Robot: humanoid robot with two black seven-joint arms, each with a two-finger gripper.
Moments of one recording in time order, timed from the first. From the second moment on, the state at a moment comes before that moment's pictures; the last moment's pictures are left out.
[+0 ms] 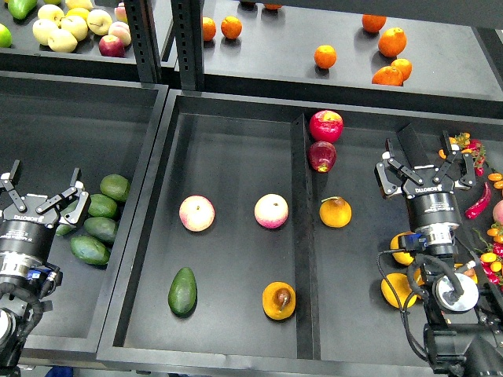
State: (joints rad) left arm 0.05 0.00 -1.60 -1.17 -0.09 -0.49 0.08; right arm 0.23 0.01 1.57 0.96 0.00 0.58 -0.02
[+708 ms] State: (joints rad) left arm 0.05 0.00 -1.60 -1.17 -0.09 -0.49 0.08; right arm 0.23 0.01 1.57 0.96 0.00 0.58 -0.02
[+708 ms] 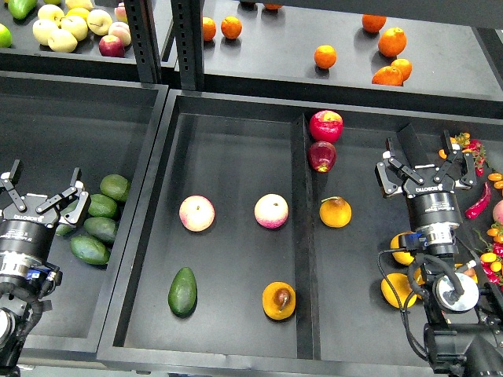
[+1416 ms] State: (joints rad) left arm -0.02 0.00 -1.57 -1.19 -0.10 -0.49 0.47; right arm 0.25 0.01 1.59 0.89 0.03 0.58 -0.05
